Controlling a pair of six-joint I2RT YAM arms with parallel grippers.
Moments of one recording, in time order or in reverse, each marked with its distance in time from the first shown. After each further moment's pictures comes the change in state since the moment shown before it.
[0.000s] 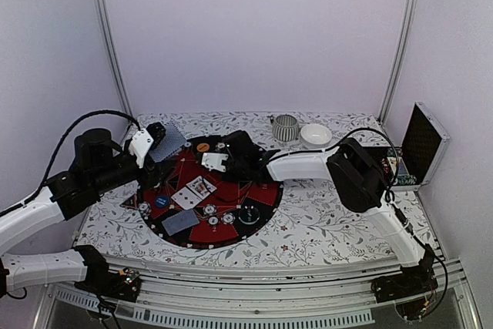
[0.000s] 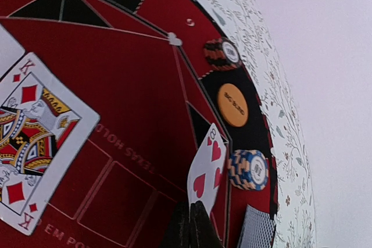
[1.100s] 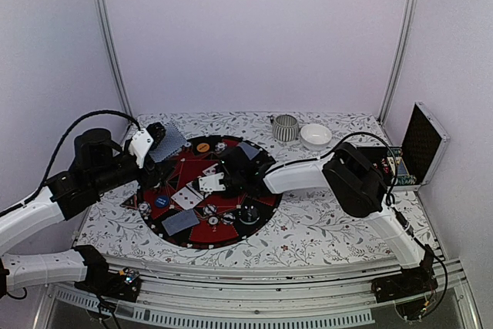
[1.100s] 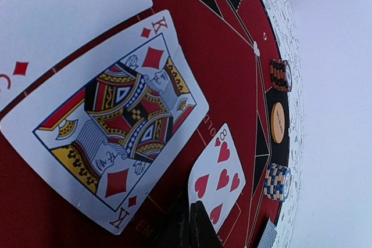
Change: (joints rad) left arm 0.002 0.000 0.000 0.000 0.008 0.000; right arm 0.067 -0.005 -0.109 0.021 0.048 -0.278
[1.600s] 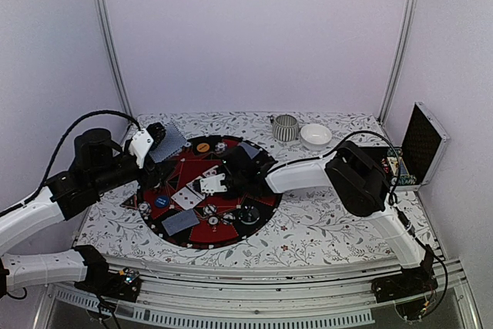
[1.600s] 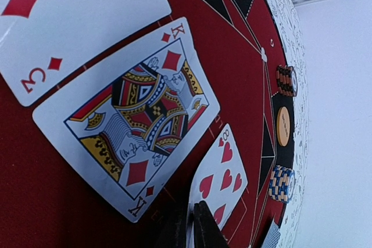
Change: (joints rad) left arm 0.000 0.000 0.000 0.000 0.007 0.000; right arm 0.000 -0.029 -0.036 -0.012 -0.048 -0.002
